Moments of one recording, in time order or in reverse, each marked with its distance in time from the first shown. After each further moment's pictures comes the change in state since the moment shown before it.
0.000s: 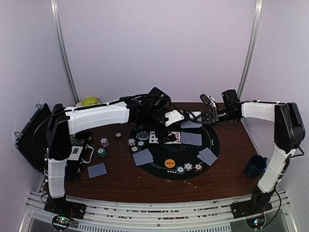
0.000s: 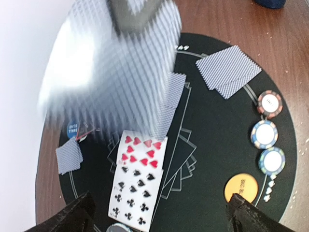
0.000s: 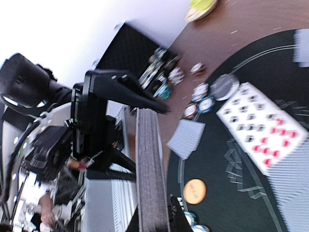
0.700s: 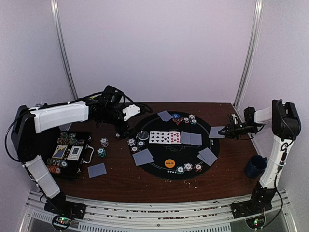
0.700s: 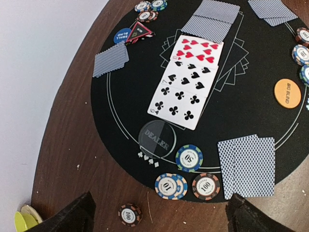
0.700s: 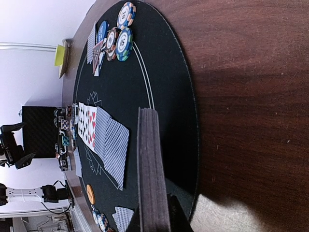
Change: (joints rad) left arm 0.314 -0.380 -0.510 0.101 0.057 0.075; right arm -0.396 0.237 -0.032 -0.074 0.324 0.011
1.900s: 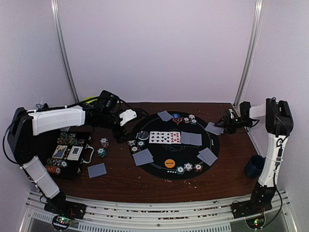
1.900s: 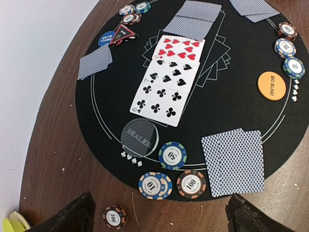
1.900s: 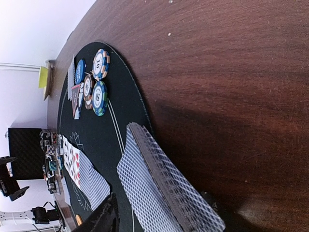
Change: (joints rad) left arm 0.031 -0.049 -0.120 0.063 0.101 0.029; right arm 0.024 0.152 0.212 0.044 0.110 0.097
